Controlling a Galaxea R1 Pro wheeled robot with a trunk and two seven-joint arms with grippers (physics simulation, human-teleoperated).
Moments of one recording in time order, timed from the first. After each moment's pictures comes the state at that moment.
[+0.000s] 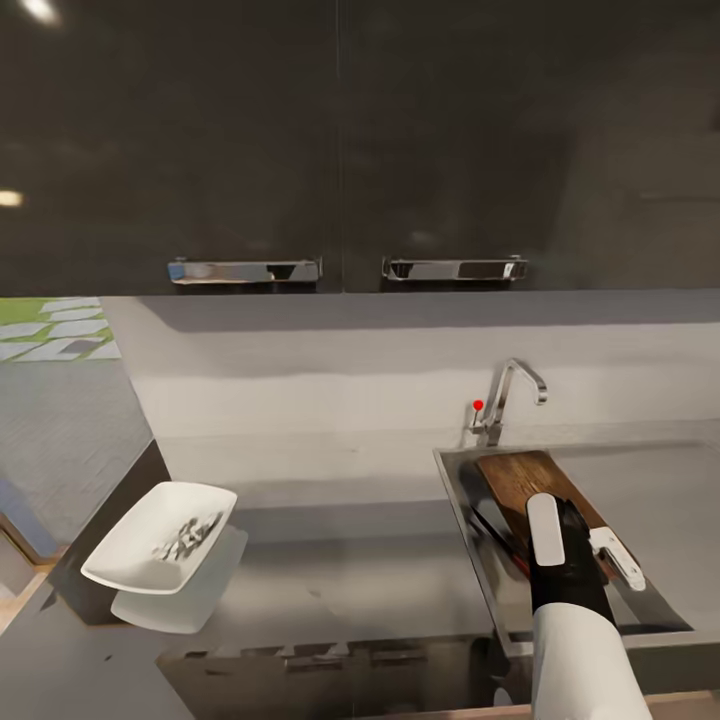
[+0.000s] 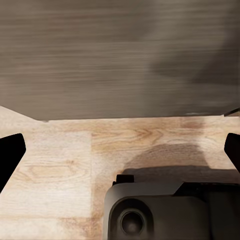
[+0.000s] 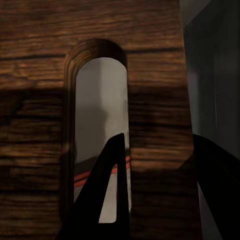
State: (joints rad) left arm -0.04 0.05 -0.22 -0.23 0.23 -0.50 0.04; right arm -0.67 0.17 -0.55 -1.10 -0.50 0.27 -1.10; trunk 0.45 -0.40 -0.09
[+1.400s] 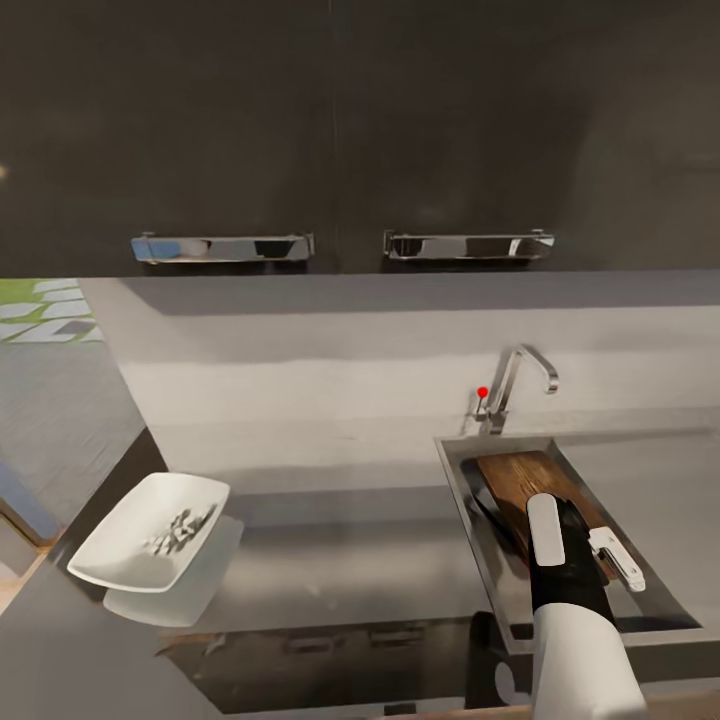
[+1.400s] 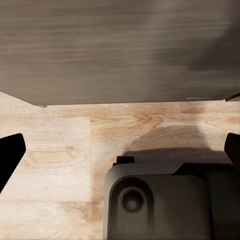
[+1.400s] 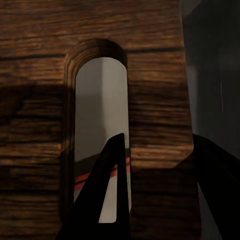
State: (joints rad) left arm -0.04 0.05 -0.22 -0.23 0.23 -0.50 0.04; right arm -0.67 0.17 -0.55 -1.10 -0.50 0.27 -1.09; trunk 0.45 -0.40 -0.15
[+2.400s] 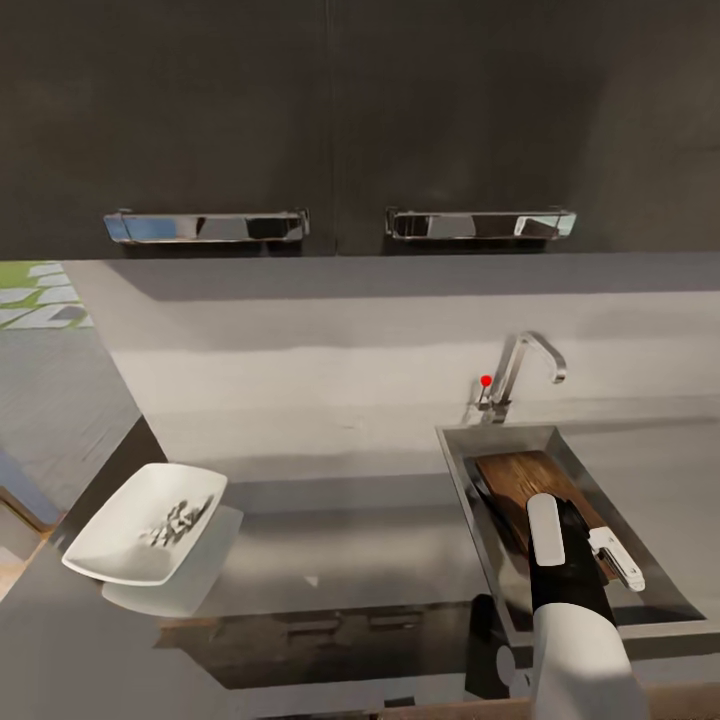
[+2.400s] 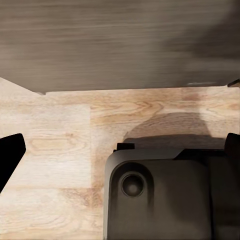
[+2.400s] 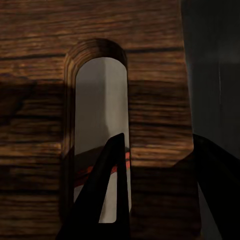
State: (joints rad) left arm -0.04 0.05 -0.22 -0.23 0.23 -0.50 0.04; right arm -0.67 0.17 -0.55 -1.10 -0.50 0.27 -1.09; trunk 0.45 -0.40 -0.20
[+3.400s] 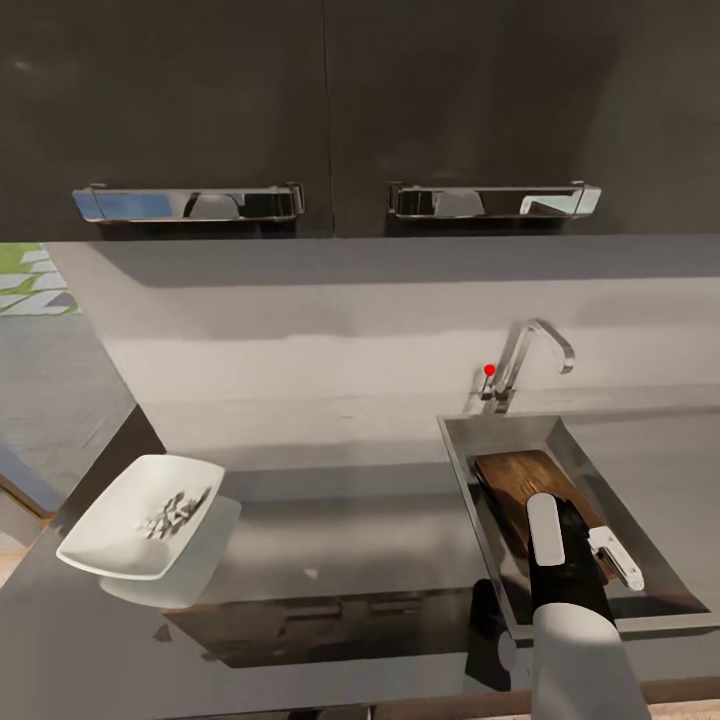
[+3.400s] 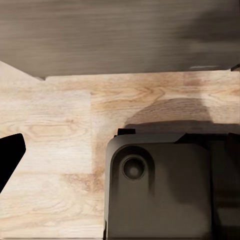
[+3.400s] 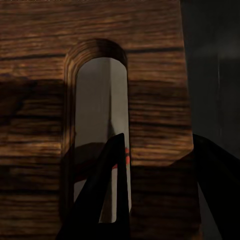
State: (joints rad) left arm -0.04 0.05 -0.22 -0.22 0.23 -0.50 0.04; right arm -0.67 0.17 -0.54 -1.10 -0.51 0.27 -1.09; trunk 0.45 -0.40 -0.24
